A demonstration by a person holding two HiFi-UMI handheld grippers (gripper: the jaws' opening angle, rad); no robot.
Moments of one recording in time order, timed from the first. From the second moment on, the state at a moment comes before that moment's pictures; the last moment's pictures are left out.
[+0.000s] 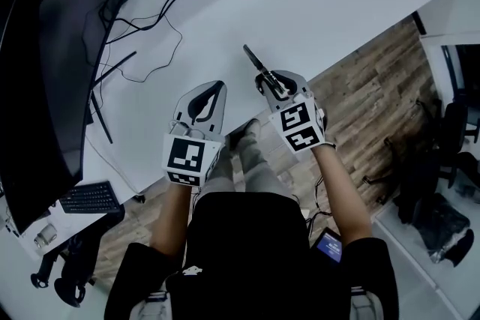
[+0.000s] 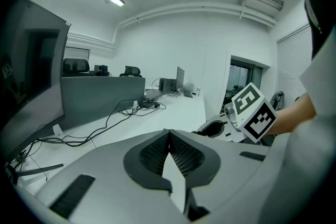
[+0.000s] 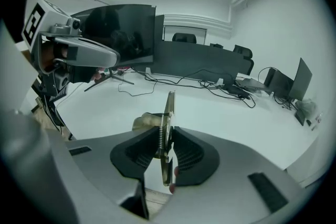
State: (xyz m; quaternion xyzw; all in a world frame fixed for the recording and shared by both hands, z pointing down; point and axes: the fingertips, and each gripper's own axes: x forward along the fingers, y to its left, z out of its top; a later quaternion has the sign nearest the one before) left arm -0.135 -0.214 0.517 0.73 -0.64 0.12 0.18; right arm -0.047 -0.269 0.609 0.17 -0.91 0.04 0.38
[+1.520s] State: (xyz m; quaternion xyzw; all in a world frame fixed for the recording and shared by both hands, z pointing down) left arm -0.134 -0.201 0.587 0.72 -0.63 0.14 0.24; right arm -0.063 -0.310 0.718 0.08 -0.79 -0.28 0.54
